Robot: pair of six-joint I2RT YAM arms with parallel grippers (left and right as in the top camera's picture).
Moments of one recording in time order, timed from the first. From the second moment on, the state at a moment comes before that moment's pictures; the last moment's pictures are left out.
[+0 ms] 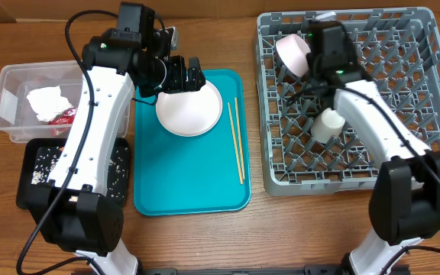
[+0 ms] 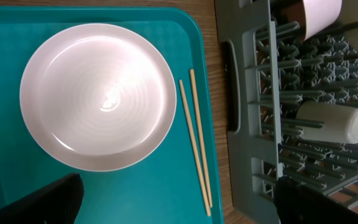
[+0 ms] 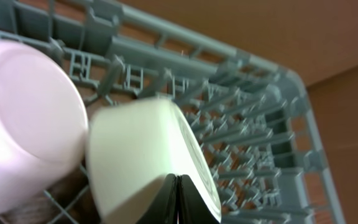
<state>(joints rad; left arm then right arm) -0.17 1.84 1.83 -1.13 0.36 -0.23 0.18 1.87 1.46 -0.35 0.53 -0.21</state>
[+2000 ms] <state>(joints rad) -0.17 1.84 1.83 -1.13 0.36 -0.23 0.09 1.75 1.46 -0.48 -0.07 -0.01</state>
